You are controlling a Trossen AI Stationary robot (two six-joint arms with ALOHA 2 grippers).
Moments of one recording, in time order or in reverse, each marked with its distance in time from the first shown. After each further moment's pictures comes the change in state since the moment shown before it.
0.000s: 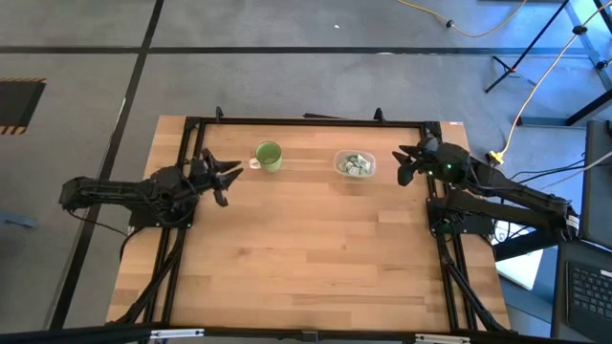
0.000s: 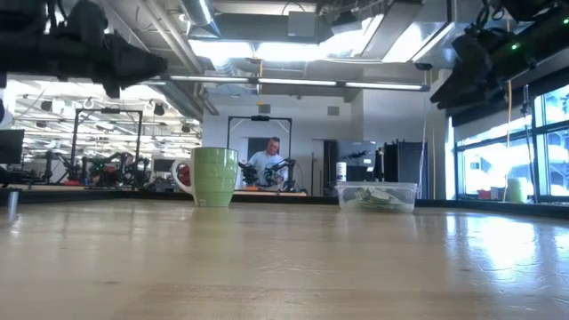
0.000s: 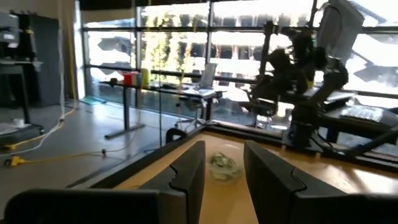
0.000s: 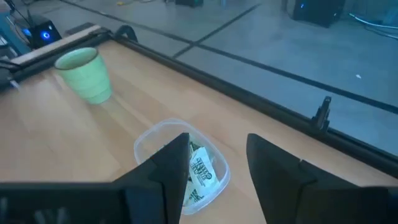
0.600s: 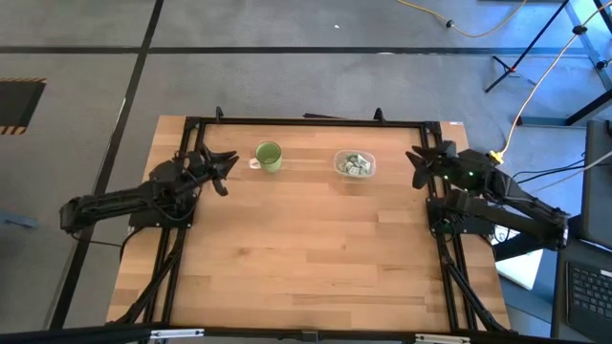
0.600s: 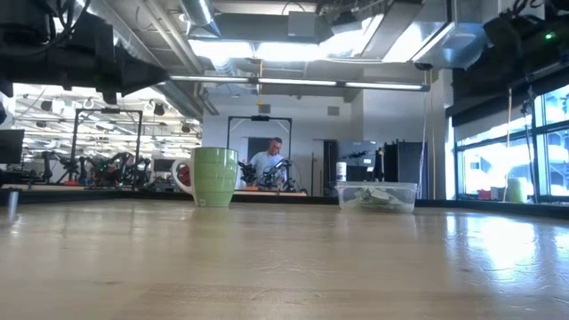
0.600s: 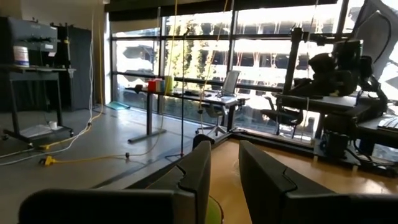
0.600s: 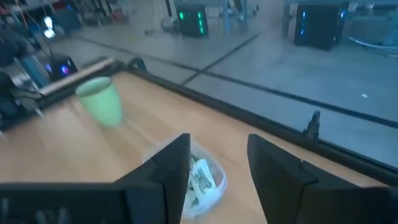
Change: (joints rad) left arm 0.269 -0.063 -0.039 -0.001 0.160 -0.018; right arm 0.000 -0.262 -0.012 -0.127 0.007 0.002
